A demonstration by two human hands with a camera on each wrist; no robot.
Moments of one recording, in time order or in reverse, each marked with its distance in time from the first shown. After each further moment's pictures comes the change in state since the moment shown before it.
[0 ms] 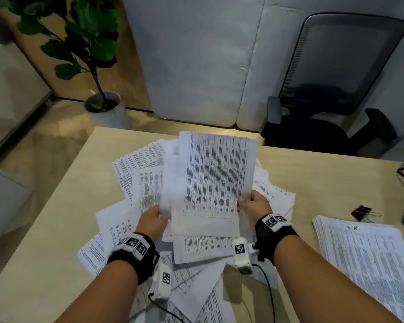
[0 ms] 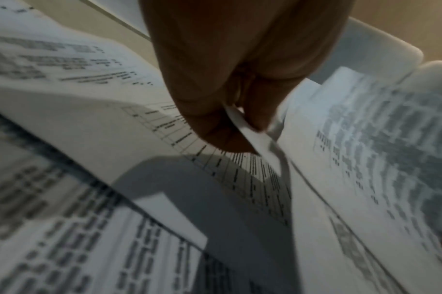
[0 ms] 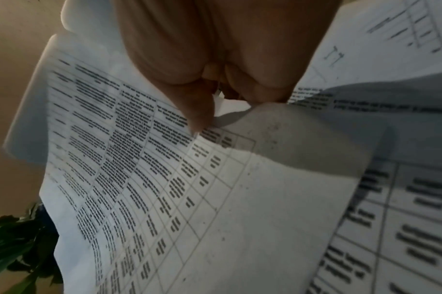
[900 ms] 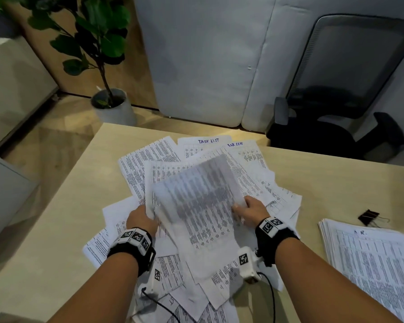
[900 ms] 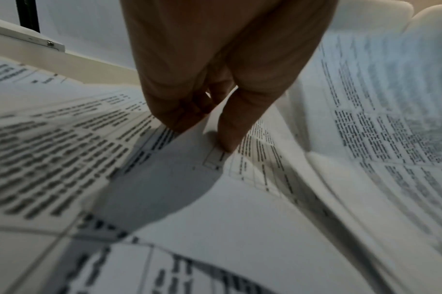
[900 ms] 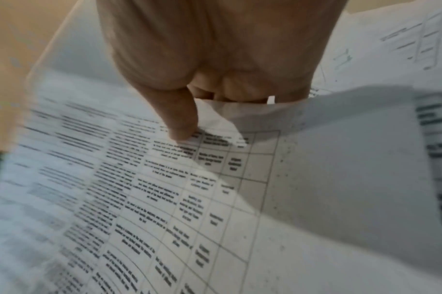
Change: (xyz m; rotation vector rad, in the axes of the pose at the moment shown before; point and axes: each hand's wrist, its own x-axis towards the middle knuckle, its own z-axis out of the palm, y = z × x) left_hand 0.013 -0.017 -0.029 0.339 0.152 -0.092; right_hand -0.015 -0.008 0.013 -0.281 -0.147 -0.037
